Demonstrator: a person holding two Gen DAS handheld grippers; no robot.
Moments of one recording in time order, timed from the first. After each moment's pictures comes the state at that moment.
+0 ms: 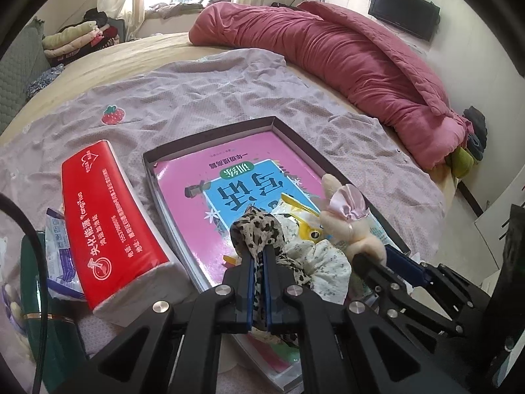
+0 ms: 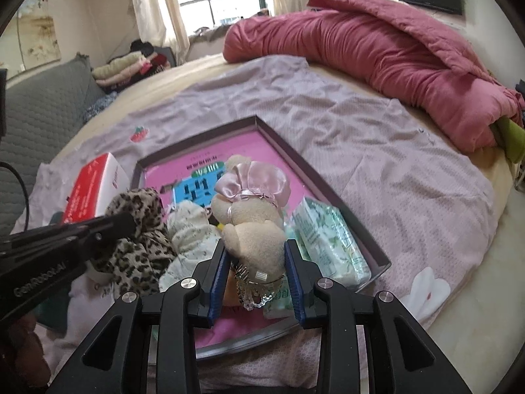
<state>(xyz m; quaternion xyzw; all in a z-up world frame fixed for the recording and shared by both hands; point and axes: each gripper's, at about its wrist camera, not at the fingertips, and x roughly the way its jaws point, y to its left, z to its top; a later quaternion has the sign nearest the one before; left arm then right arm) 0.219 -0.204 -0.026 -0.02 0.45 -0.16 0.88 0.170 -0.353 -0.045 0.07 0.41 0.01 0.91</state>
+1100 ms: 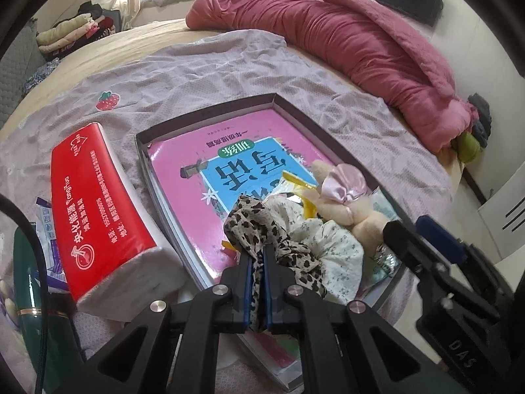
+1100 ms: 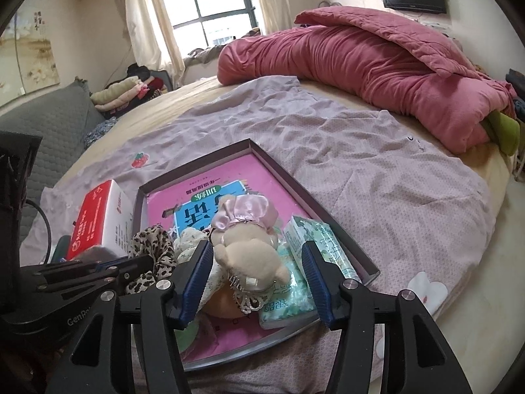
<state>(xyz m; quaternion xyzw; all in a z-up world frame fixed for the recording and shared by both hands) 0.223 -0.211 -0.046 0.00 0.48 -0.15 0.86 0.159 -0.363 -0.030 0.10 0.36 0.00 0.93</state>
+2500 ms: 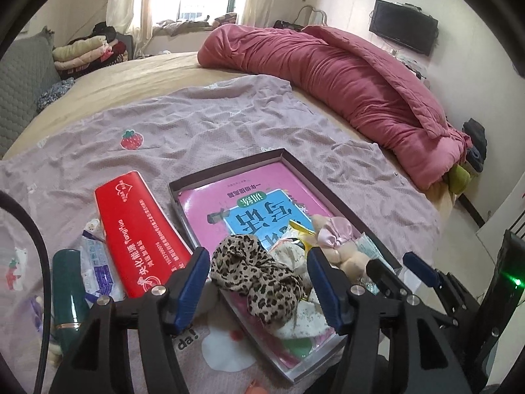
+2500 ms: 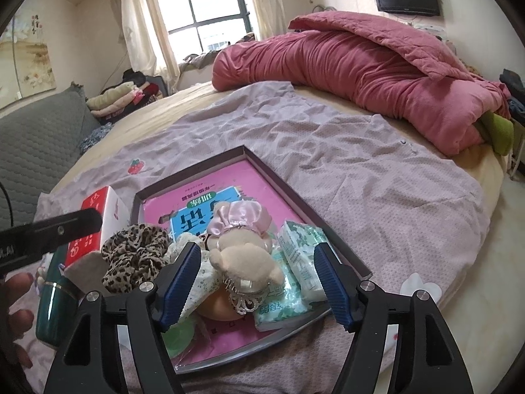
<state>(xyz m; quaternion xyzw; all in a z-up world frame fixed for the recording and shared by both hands) 0.211 -0.178 0.014 -0.02 0.42 -0.15 0.90 0.153 -0.366 -0.025 0.10 0.35 -0.02 0.93</state>
